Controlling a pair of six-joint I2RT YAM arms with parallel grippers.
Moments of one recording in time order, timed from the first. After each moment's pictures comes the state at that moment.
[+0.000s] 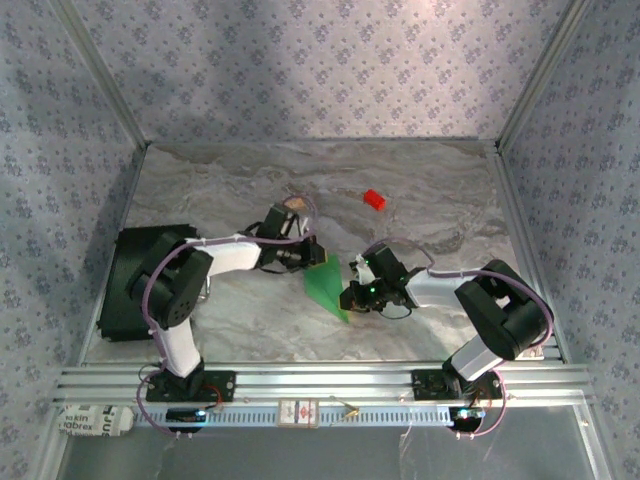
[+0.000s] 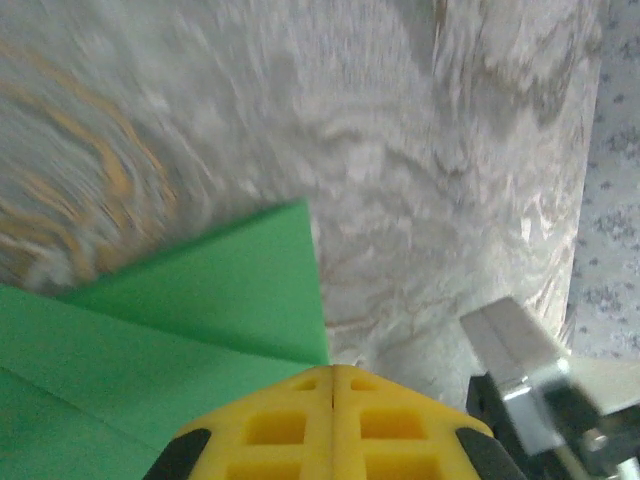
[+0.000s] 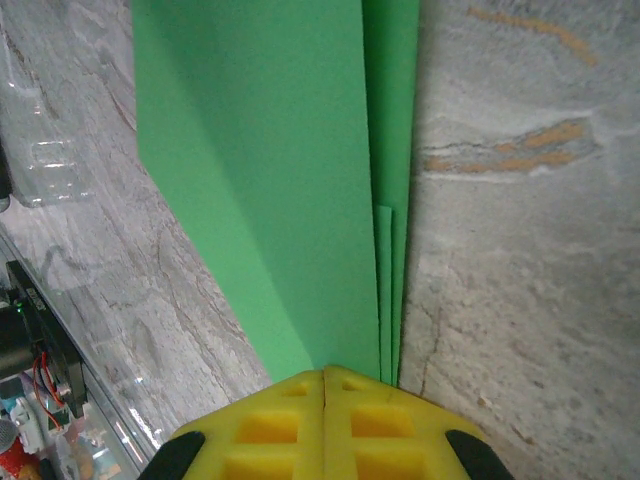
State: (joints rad) left arm -0.62 1.81 0.93 0.03 0.57 -0.83; right arm 0.64 1.56 0.55 0.00 -0.56 0.67
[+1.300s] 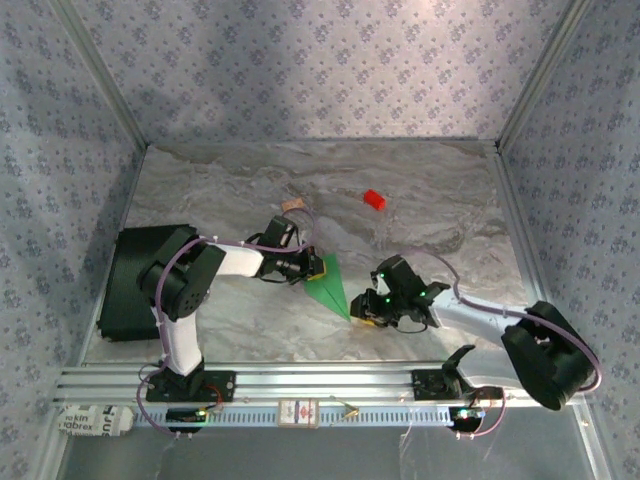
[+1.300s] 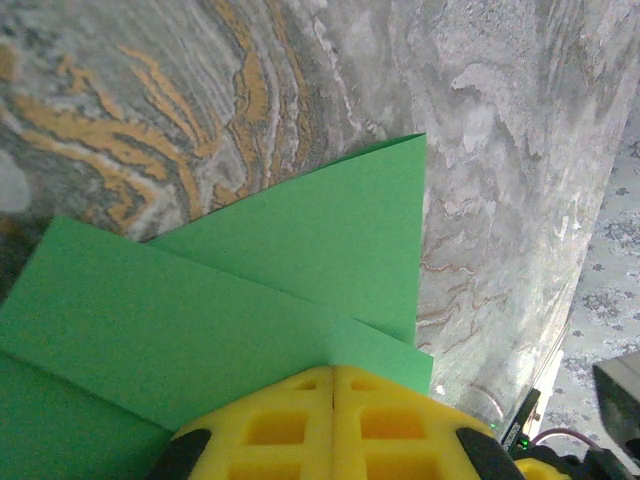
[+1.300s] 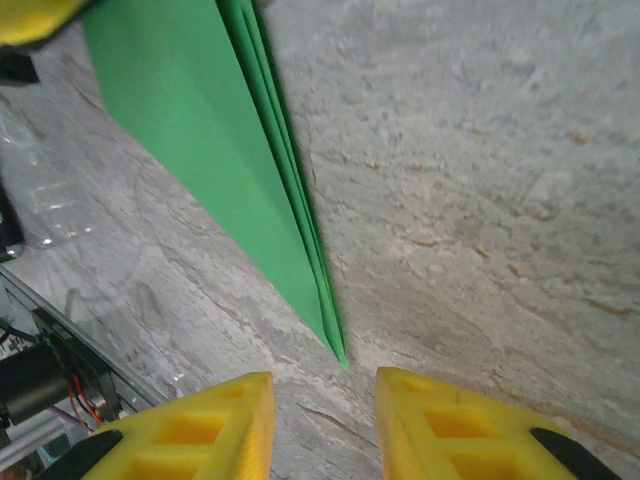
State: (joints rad) left arm -0.61 1.88 0.86 0.13 0.61 -0.91; right arm 0.68 1.26 0.43 -0.17 -0.46 0.92
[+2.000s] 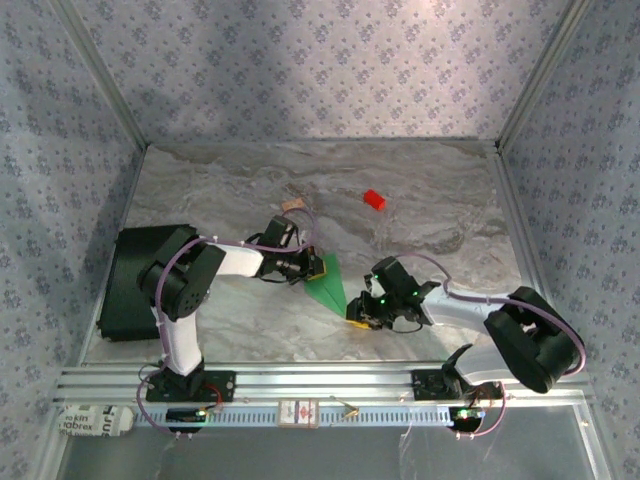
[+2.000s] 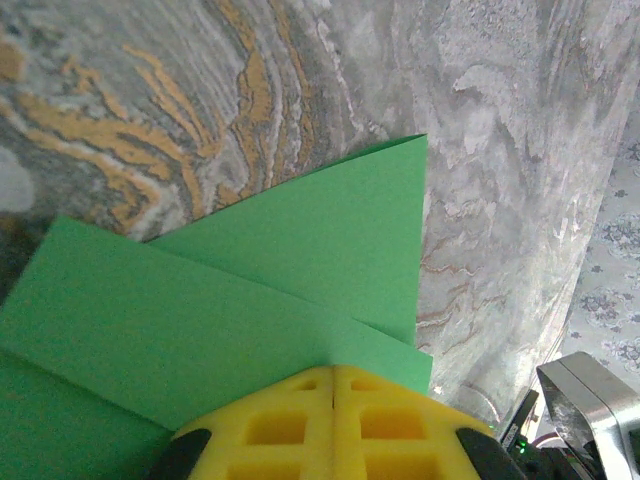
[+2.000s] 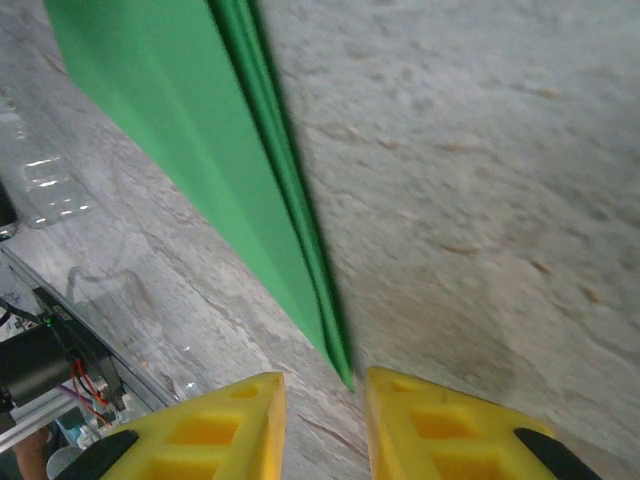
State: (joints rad) left arm -0.61 1.88 0.86 0.13 0.61 -0.91; right arm 0.69 1.35 0.43 -0.07 -0.52 0.94
